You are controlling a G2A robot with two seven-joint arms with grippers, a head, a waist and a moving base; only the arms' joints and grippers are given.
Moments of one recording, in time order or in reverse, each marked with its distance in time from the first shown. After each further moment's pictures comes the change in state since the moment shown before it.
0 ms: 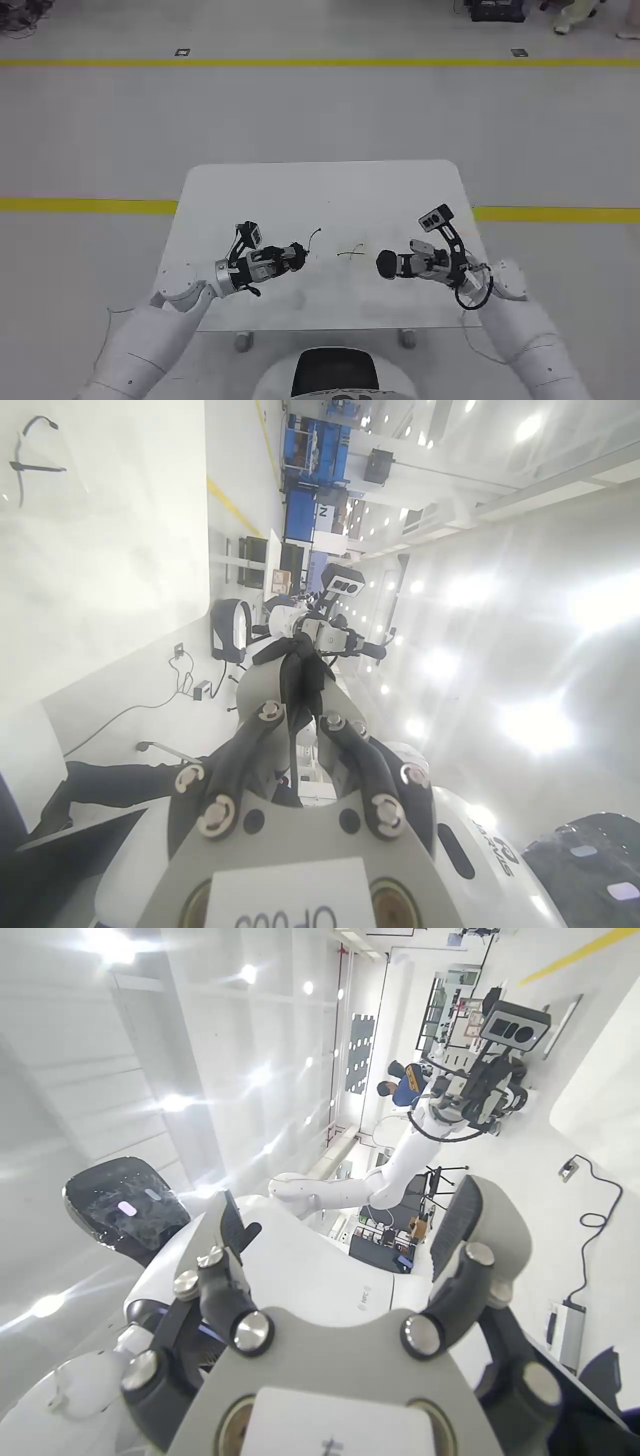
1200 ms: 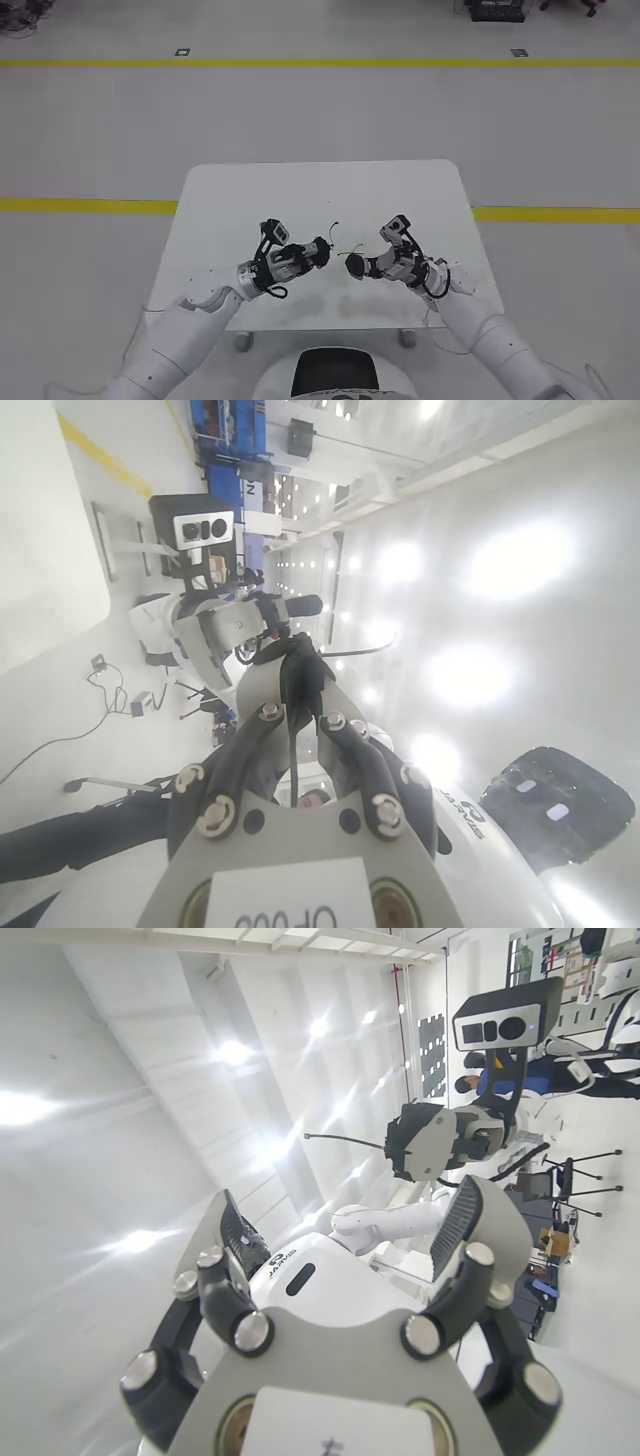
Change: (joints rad) left arm -0.057 -0.055 0.166 0.025 -0.189 -0.232 0.022; right arm 0.194 -0.068 -0.385 0.322 0.388 0.022 -0.013
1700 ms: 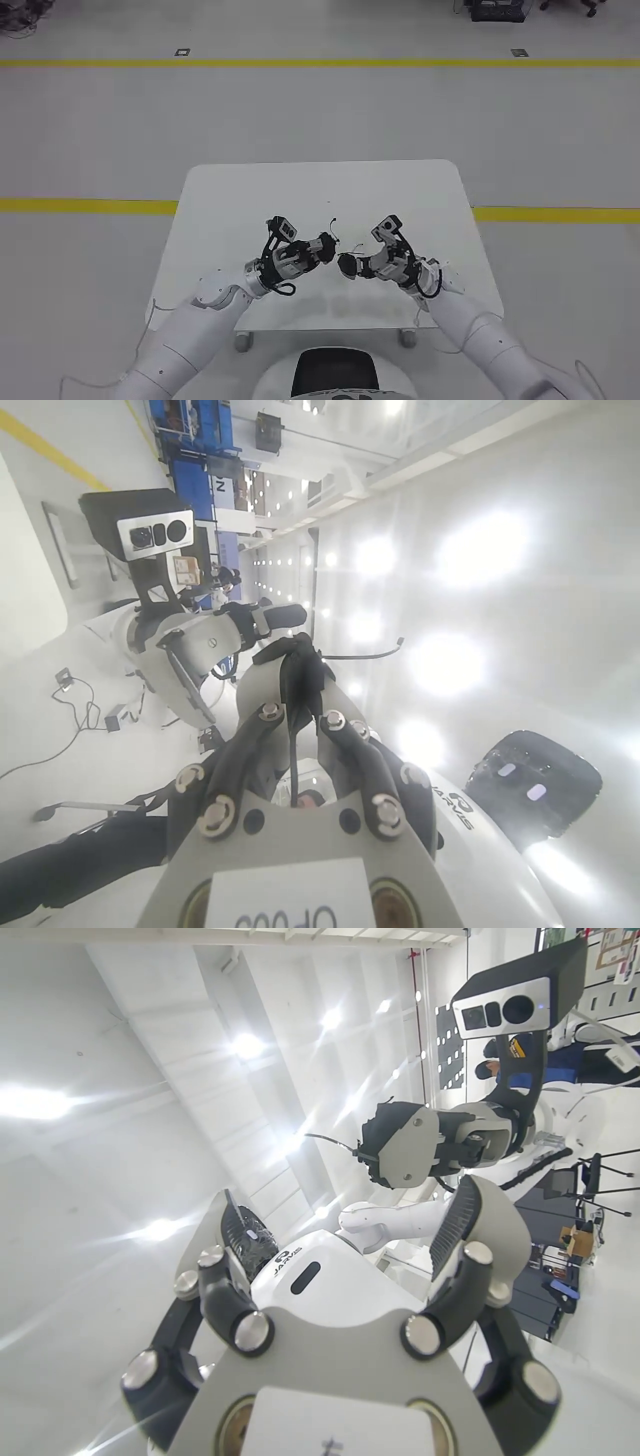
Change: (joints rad) left arm -0.023 -0.047 0.018 0.047 -0.044 -0.039 -0.030; right arm 0.025 -0.042 -0.033 0.037 0.037 -0.016 0.018
